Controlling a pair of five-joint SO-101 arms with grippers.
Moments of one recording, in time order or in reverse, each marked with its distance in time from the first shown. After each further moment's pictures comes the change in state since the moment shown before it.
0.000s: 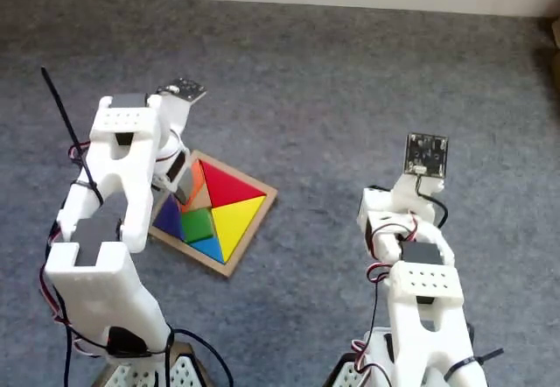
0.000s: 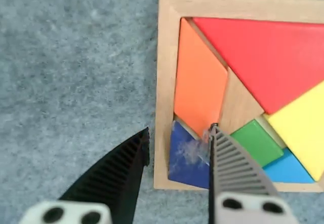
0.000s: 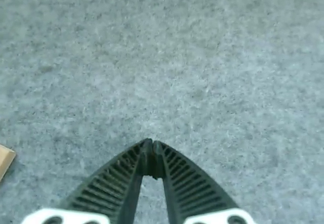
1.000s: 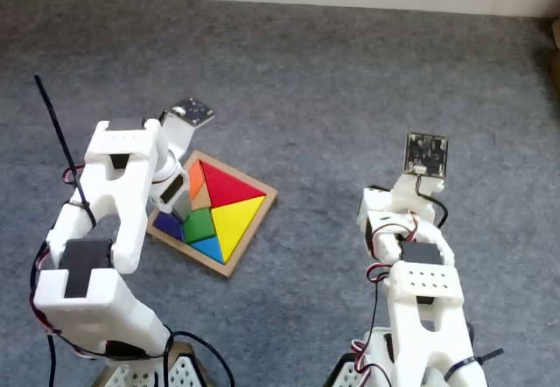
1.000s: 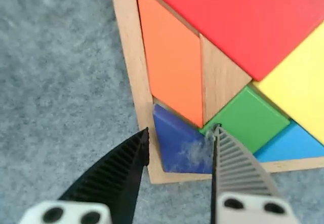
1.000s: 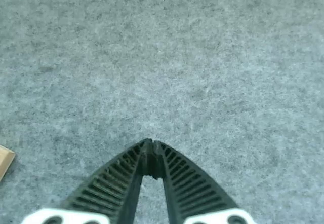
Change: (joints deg) left arm -1.0 -6.3 15.3 -9.1 -10.5; right arm 0.0 0.0 0.0 0.0 0.0
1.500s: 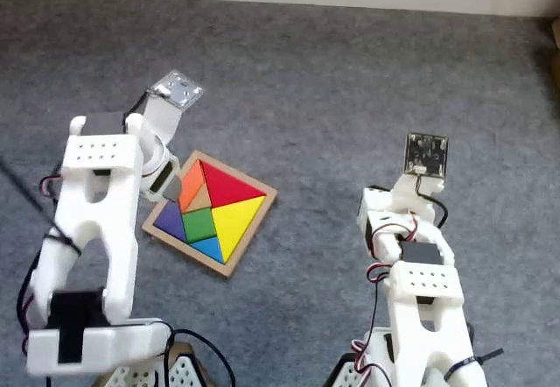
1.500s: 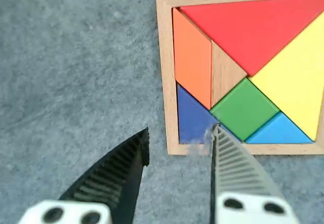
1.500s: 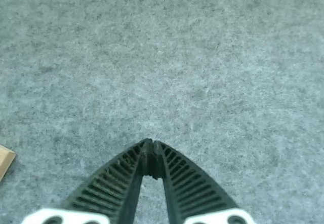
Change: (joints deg) left arm -0.3 -21.2 1.0 6.8 1.9; right arm 0.0 0.0 0.0 0.0 0.0
